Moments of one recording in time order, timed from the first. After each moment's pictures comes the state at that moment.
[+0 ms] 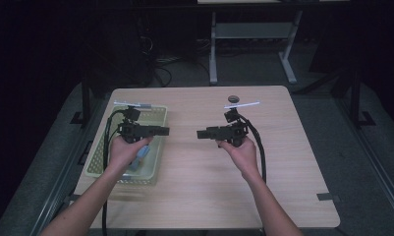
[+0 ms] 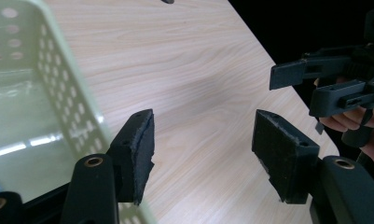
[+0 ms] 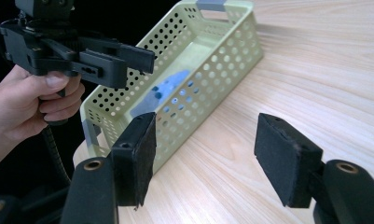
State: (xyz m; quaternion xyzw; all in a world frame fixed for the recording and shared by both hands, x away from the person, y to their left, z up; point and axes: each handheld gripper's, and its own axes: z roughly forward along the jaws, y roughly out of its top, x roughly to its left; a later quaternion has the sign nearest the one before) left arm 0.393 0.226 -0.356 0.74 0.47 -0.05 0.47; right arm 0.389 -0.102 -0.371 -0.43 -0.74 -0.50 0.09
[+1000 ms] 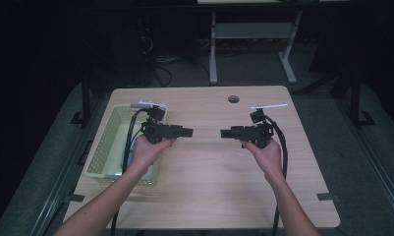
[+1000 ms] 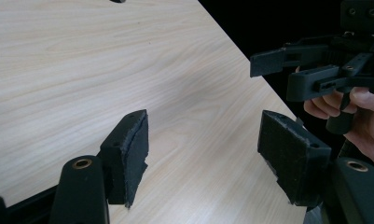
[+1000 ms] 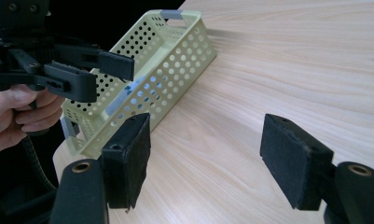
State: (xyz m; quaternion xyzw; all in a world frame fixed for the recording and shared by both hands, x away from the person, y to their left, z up) left arm 0.388 0.162 -0.351 0.76 0.43 -0.07 0.48; right arm 0.379 -0.165 -0.367 -0.46 -0.73 -0.50 0.06
